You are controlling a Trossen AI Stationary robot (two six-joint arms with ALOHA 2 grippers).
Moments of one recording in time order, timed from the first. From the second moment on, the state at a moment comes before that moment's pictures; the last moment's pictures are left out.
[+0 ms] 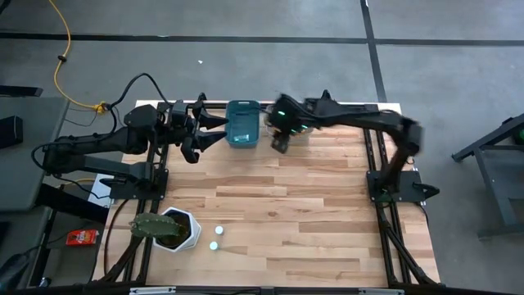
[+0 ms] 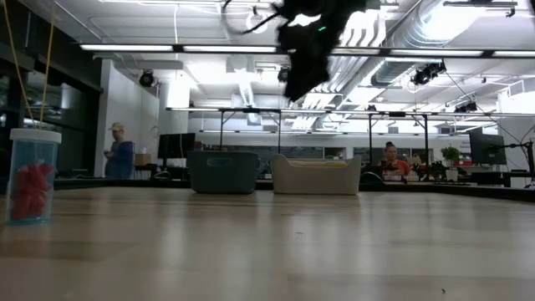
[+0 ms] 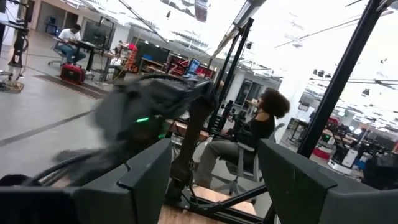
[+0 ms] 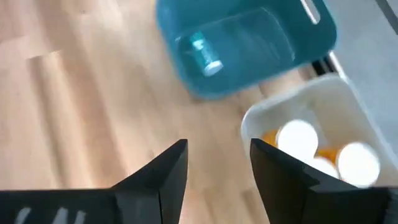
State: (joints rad) left arm 0.27 0.89 0.88 0.18 0.08 -0.36; right arm -0.31 1.76 1.60 -0.81 0.05 0.03
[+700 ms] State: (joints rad) left arm 0.26 0.96 0.88 0.18 0.09 -0.29; right arm 0.05 0.80 0.72 0.13 0.16 0.28
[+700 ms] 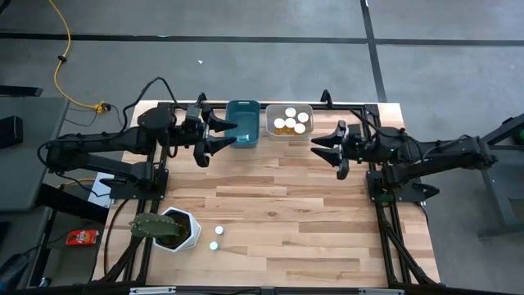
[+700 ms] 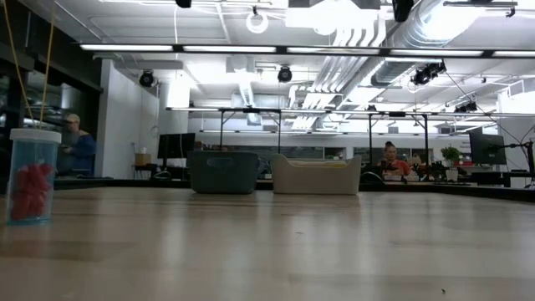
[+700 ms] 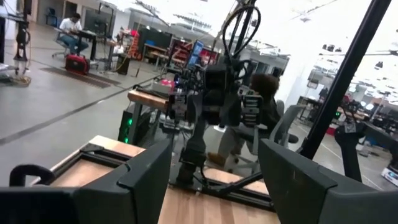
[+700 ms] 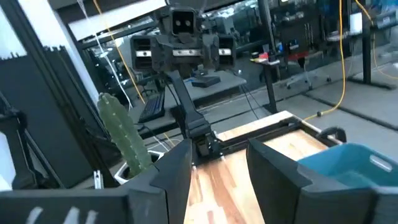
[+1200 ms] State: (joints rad) left arm 0.15 1.02 0.88 0.11 -0.03 -0.29; right arm 0.05 0.79 0.73 0.12 0.16 0.22
